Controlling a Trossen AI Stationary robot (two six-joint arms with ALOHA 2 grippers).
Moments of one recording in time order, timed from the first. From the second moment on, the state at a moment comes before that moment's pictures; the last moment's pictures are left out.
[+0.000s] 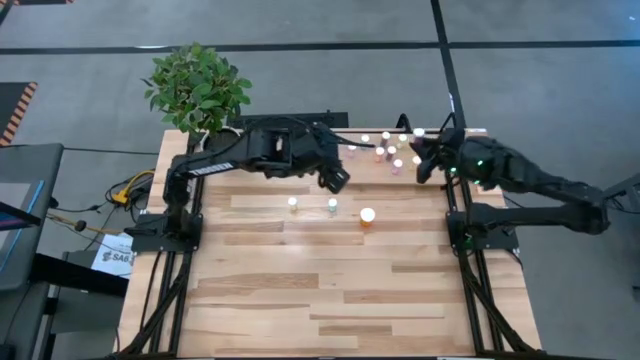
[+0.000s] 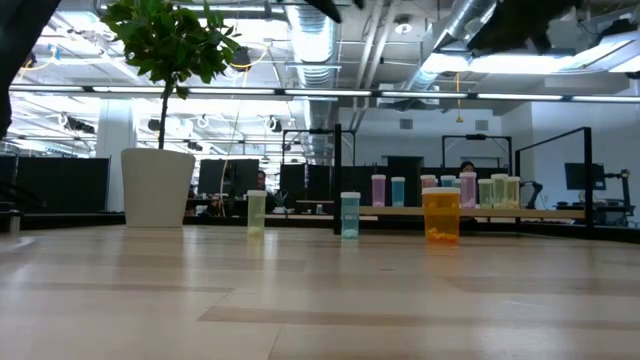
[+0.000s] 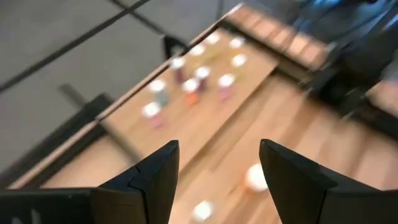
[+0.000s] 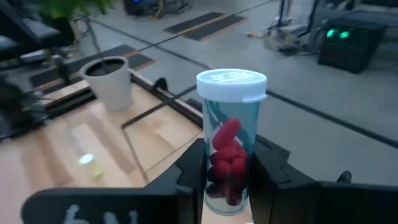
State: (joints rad) left arm 0.03 1.98 2.35 -1.15 -0.46 -0.50; right arm -0.30 0.66 0.91 -0.58 0.39 0.24
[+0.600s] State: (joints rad) left arm 0.20 1.90 2.35 -1.50 -0.56 -0.21; right arm 0.06 0.84 0.45 0.01 1.17 0.58
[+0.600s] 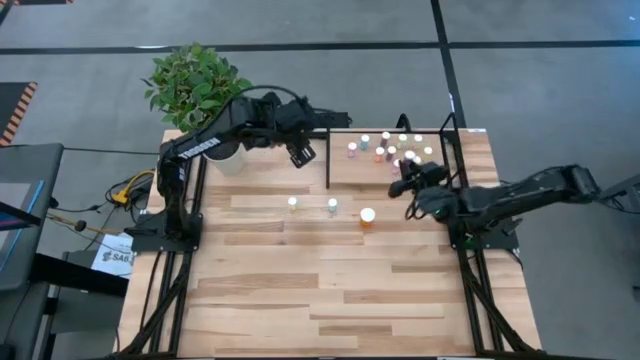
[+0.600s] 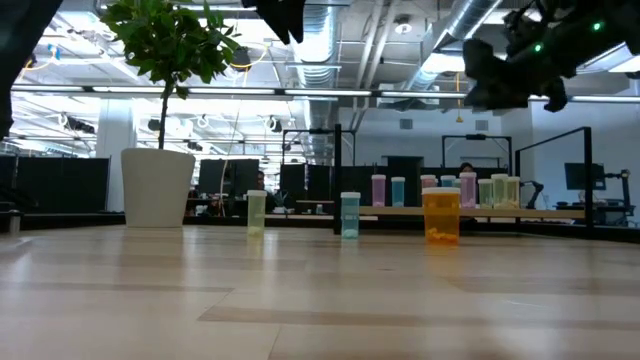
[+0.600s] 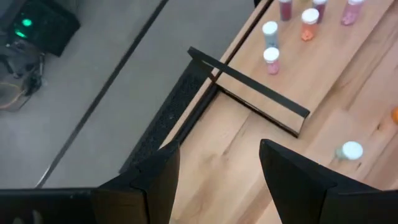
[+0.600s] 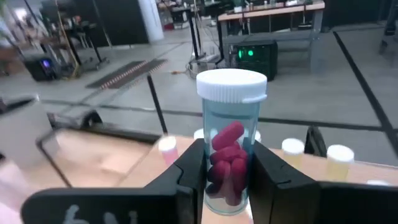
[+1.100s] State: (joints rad) left arm 0.28 1.90 2.35 -1.47 -0.44 -0.12; right arm 0.15 1.28 0.45 0.02 1.30 0.85
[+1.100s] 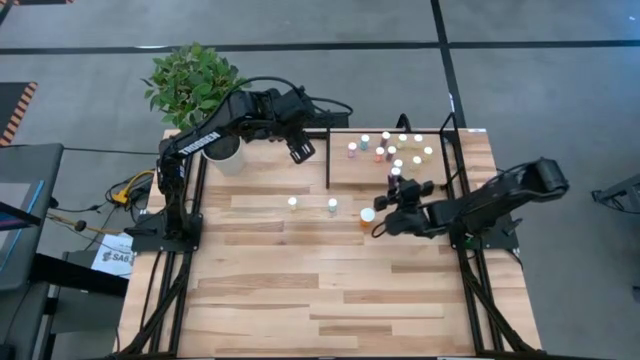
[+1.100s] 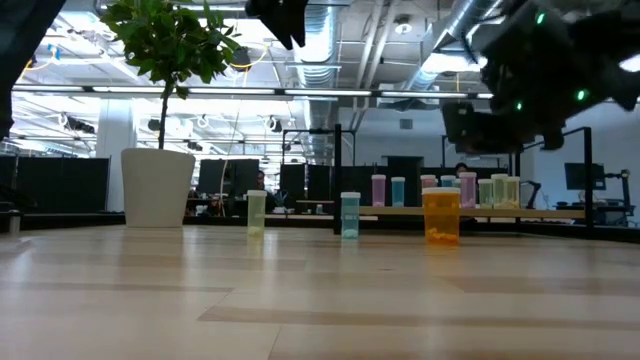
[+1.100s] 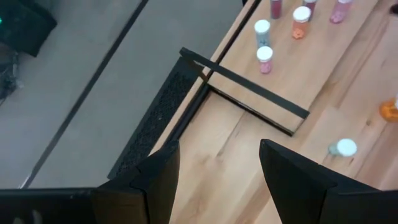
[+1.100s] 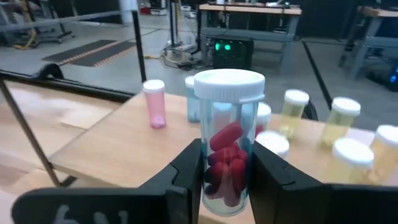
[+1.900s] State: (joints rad) left arm 0.28 1.90 2.35 -1.44 -0.40 -0.12; right arm -0.12 1.61 0.47 0.90 0.68 0.10
